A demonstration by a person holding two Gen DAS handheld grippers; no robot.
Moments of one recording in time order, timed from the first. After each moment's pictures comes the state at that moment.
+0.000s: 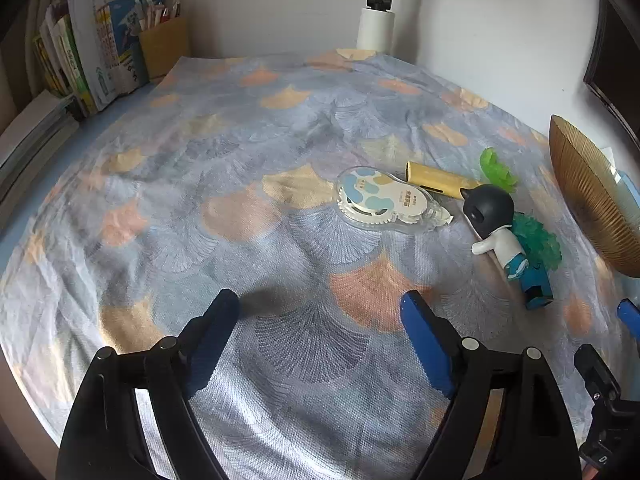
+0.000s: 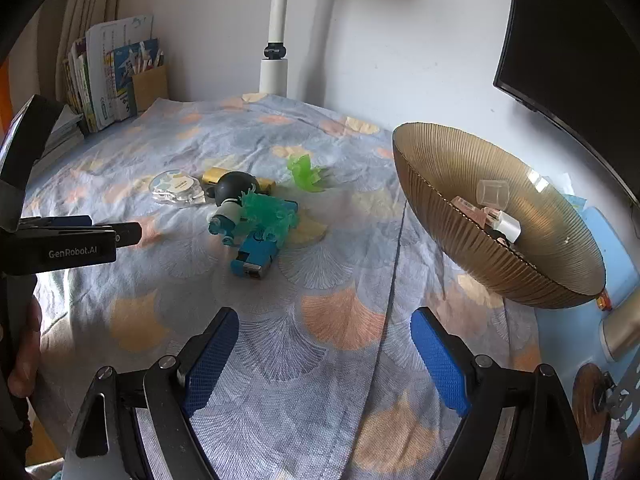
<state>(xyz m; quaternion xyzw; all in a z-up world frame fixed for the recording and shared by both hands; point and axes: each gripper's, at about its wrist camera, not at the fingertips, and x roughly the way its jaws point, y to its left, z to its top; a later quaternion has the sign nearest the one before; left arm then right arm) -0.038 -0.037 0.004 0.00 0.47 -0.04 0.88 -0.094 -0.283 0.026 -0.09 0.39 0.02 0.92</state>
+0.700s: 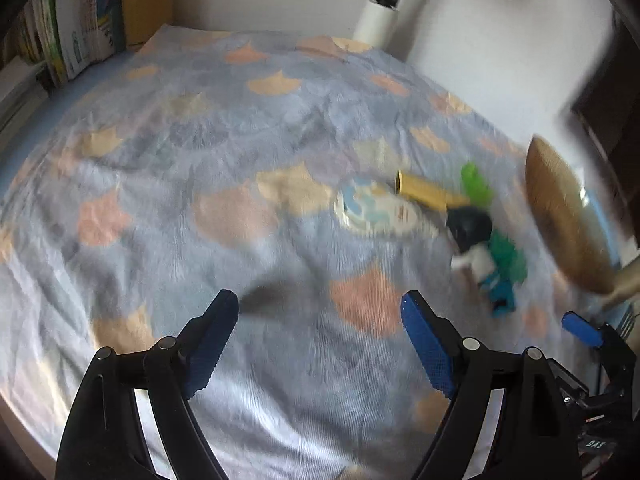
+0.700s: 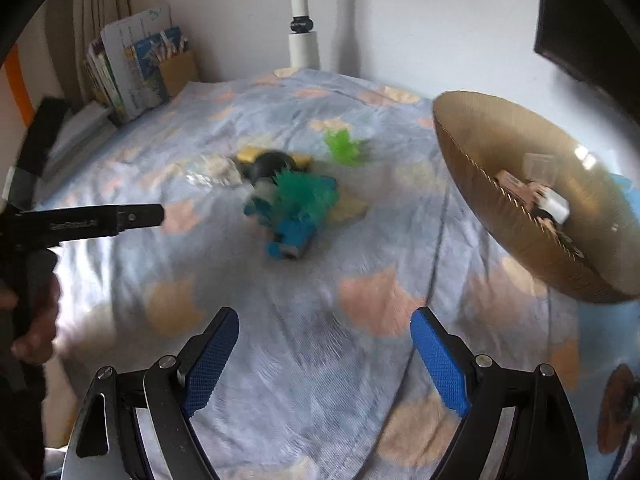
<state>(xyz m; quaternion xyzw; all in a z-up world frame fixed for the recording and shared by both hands) -0.011 -0.009 0.020 -0.07 0.51 -0.11 0.85 -0.080 -0.289 0.030 -0.03 0.45 0.11 0.89</state>
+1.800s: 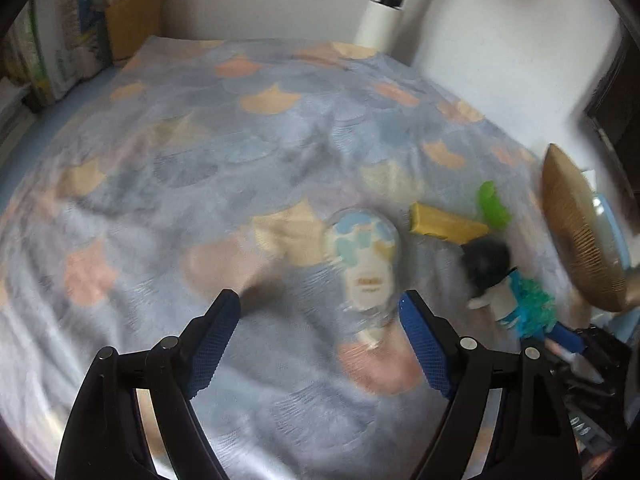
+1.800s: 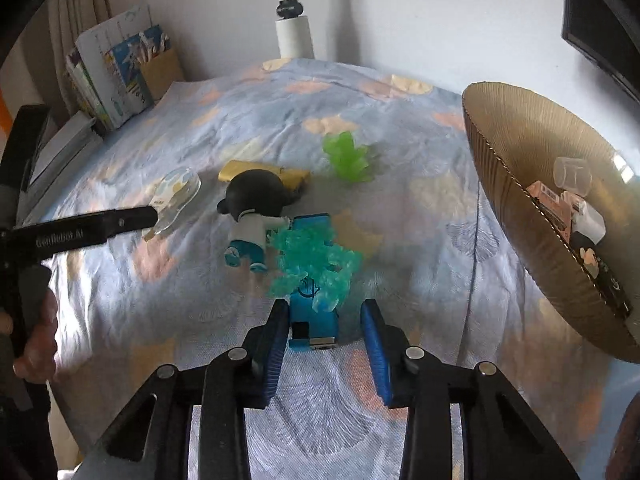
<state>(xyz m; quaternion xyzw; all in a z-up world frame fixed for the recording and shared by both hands) 0.017 -0.032 0.018 -0.05 0.51 -0.12 0.85 -0.031 -0.281 0.014 -0.02 0.48 0.10 0.87</state>
